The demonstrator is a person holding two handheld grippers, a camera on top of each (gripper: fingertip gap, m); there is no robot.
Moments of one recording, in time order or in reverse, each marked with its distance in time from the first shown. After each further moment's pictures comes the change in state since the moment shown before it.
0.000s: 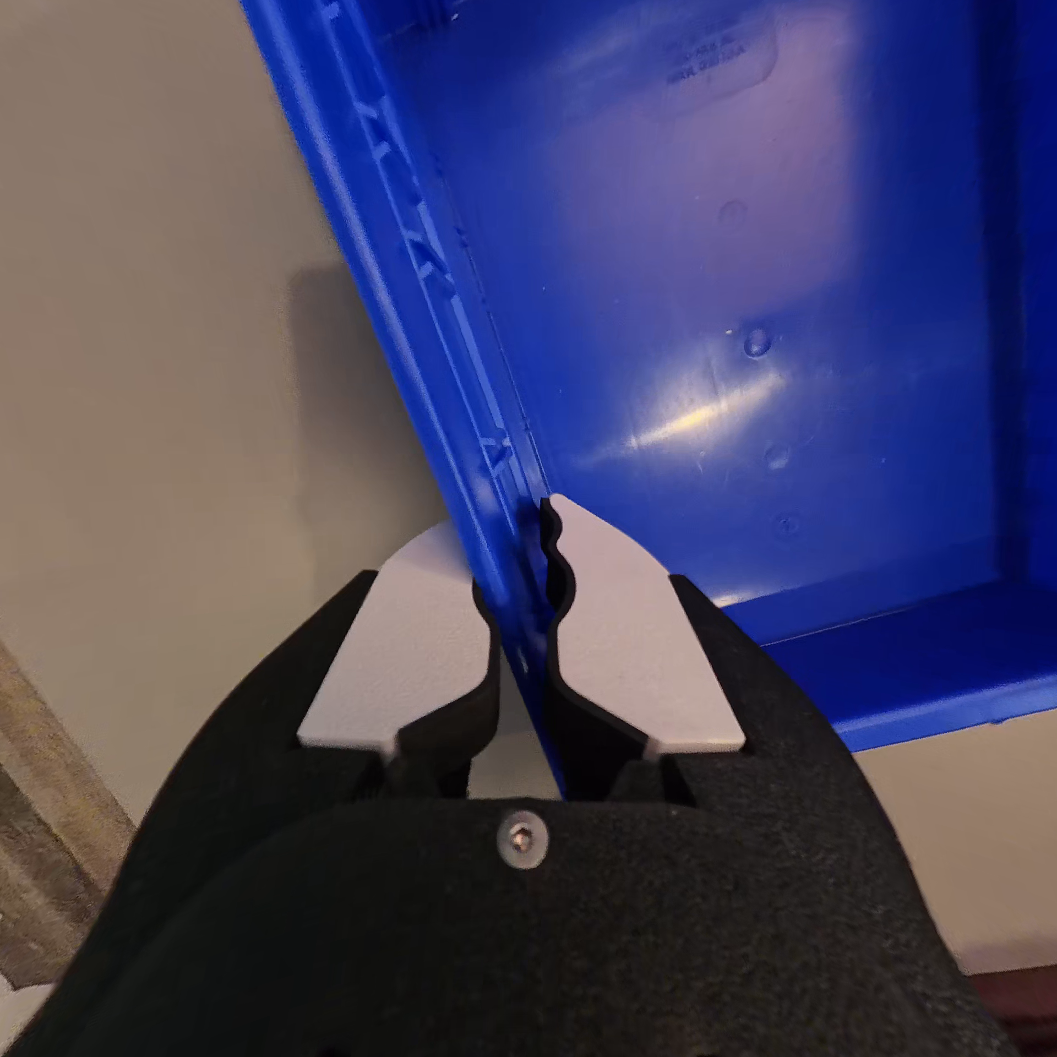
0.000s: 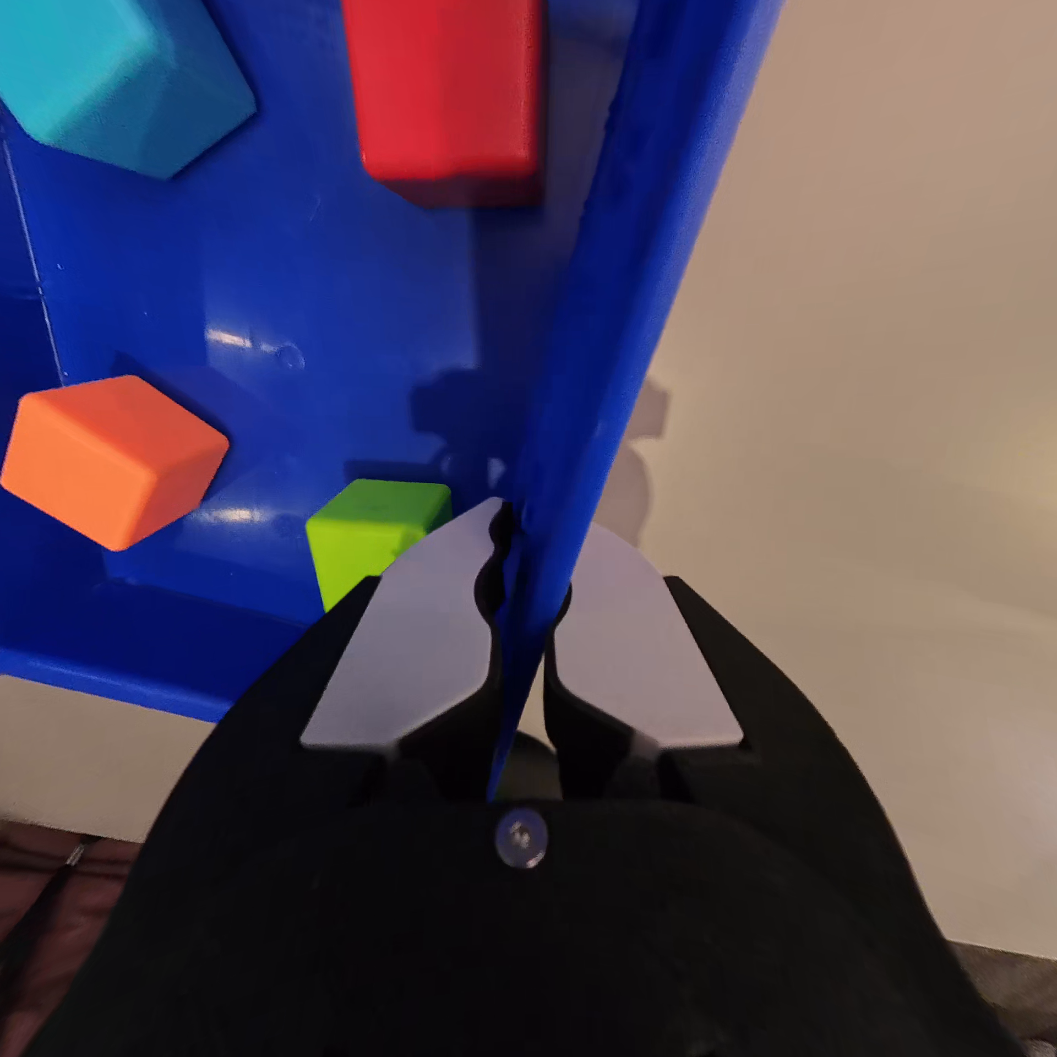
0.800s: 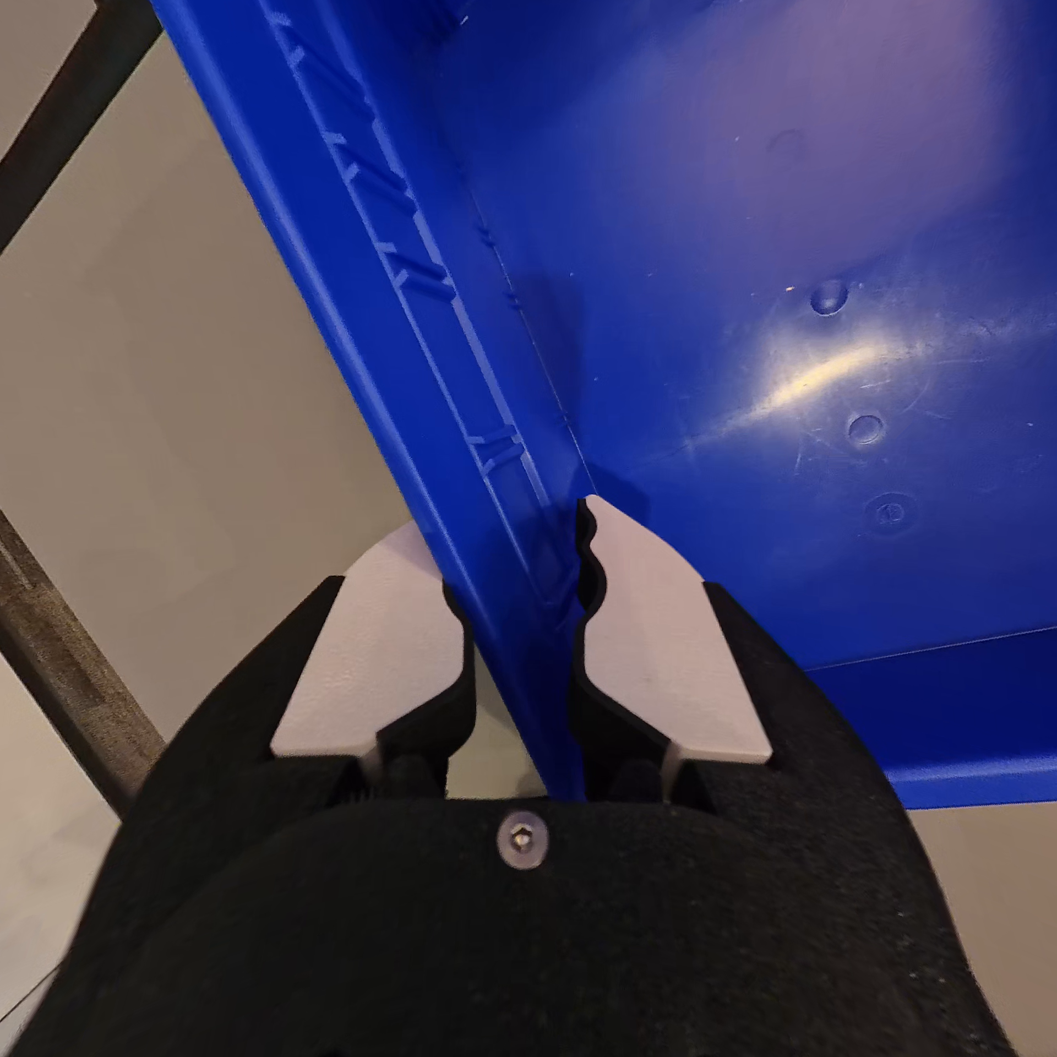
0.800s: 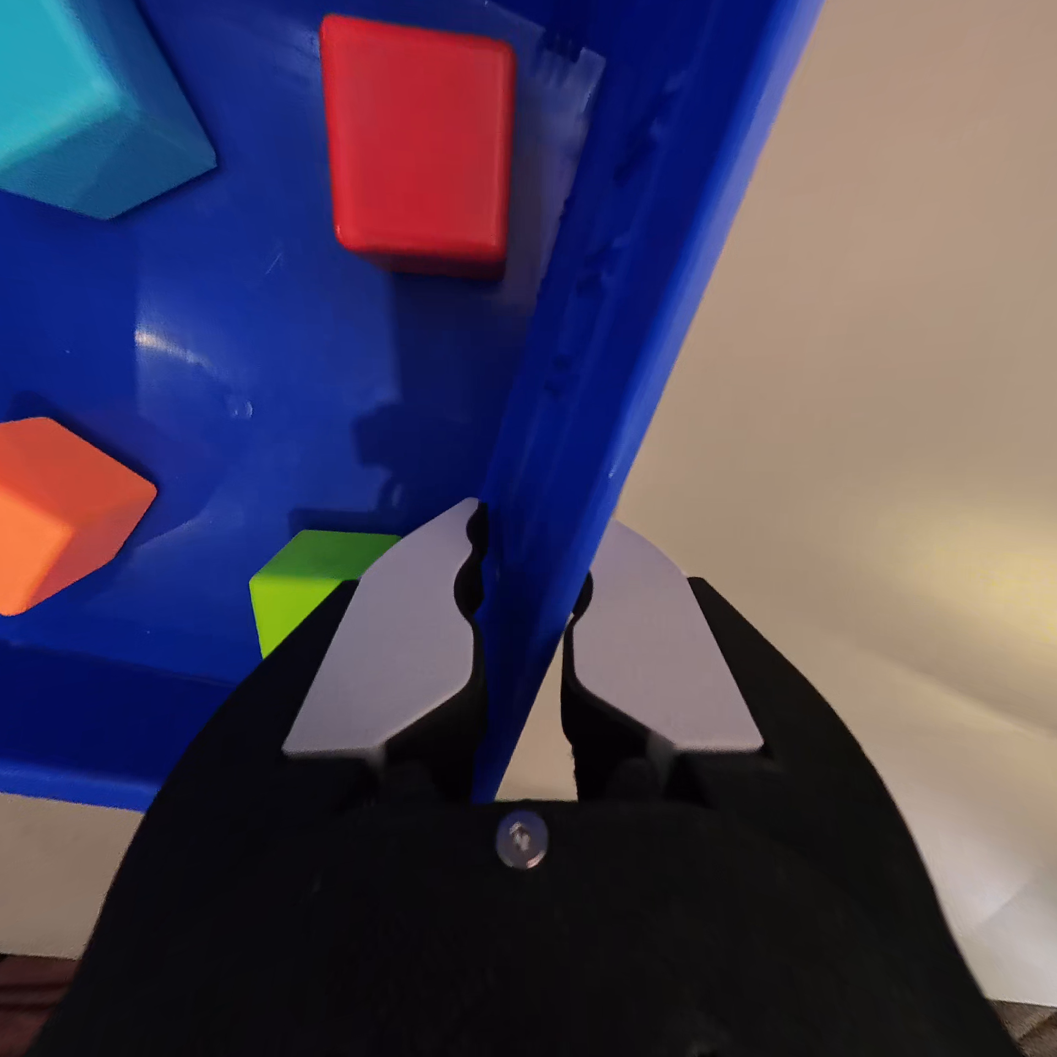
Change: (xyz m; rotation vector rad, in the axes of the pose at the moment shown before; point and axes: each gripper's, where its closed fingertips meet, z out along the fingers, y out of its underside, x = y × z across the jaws) left arm 0.084 -0.016 0.003 -0.001 -0.194 0.221; right arm -0.077 -0.040 0.015 0.067 0.110 -0.170
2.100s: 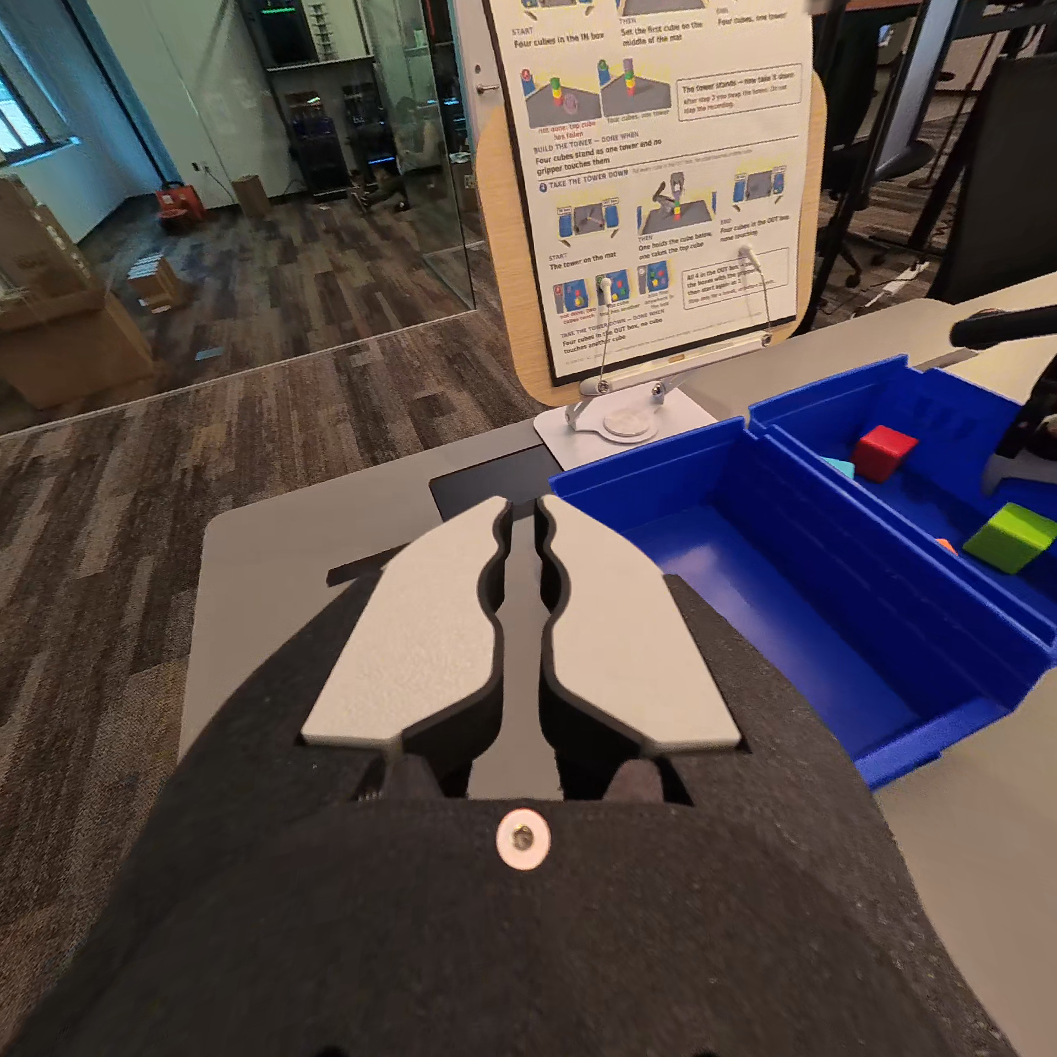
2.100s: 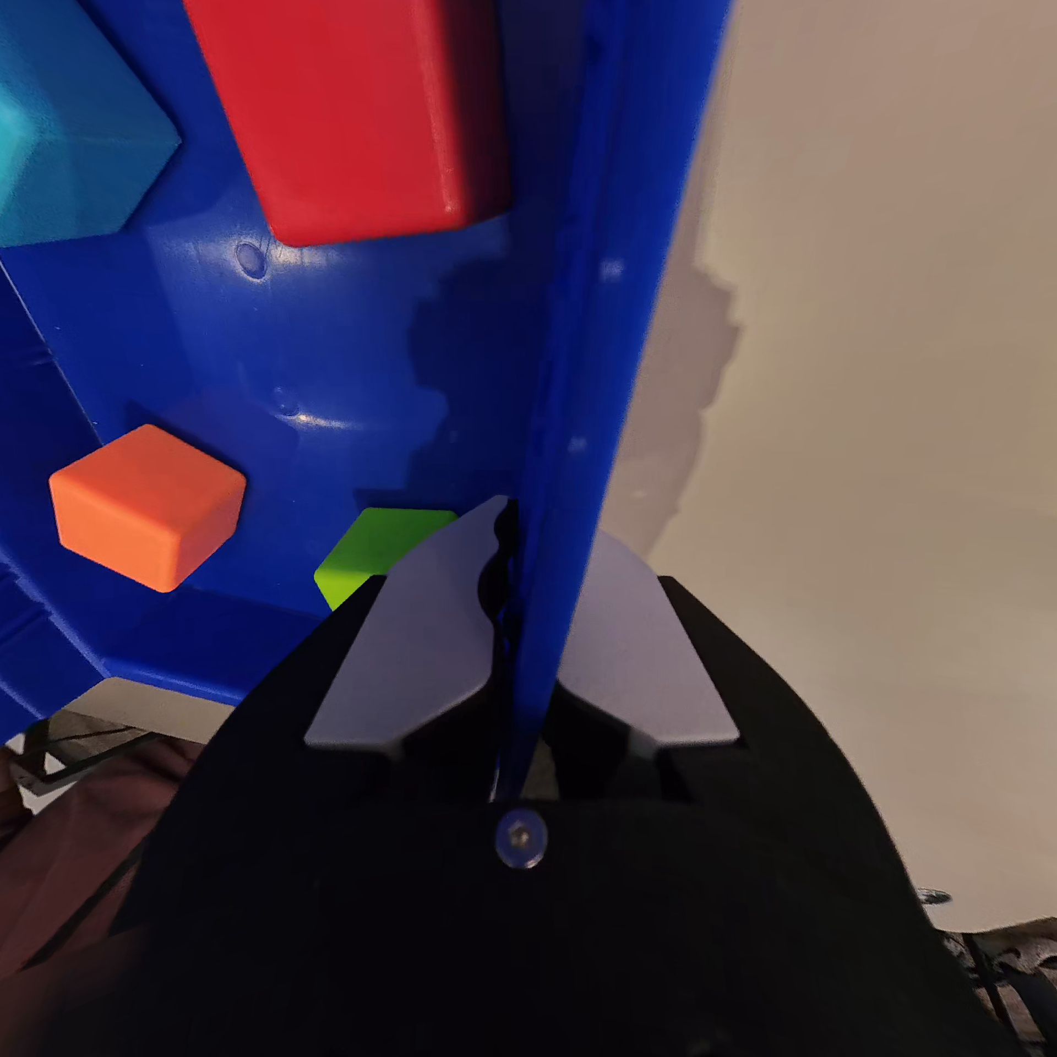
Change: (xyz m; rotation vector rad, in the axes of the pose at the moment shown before) left arm -0.123 -0.004 -0.210 1.047 0.107 -0.194; right arm -0.003 0.022 0.008 -0.268 -0.226 0.198
